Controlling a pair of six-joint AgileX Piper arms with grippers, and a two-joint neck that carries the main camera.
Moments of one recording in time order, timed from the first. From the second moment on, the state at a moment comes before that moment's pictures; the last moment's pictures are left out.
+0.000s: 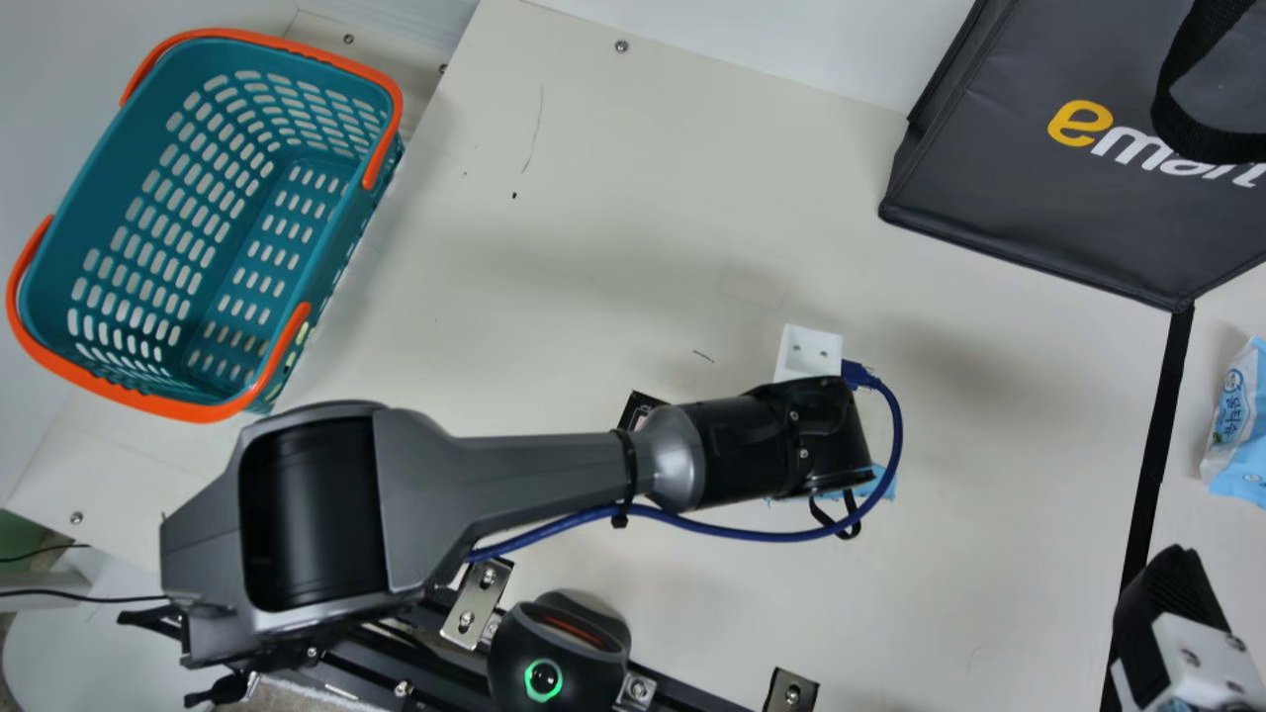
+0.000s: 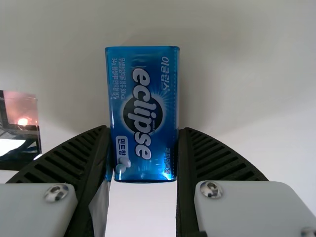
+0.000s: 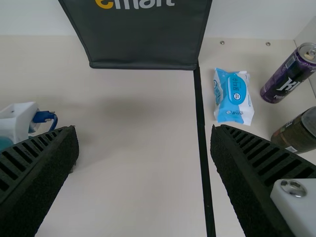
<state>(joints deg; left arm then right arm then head) -59.6 120.8 -93.6 2.5 63.2 -64.1 0.7 42.6 -69.8 -0.8 69.5 0.0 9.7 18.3</state>
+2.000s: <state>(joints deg) -9.9 64.7 -68.3 -16.0 69.9 -3.5 0.7 42.6 -69.8 -0.8 69.3 0.0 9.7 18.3</state>
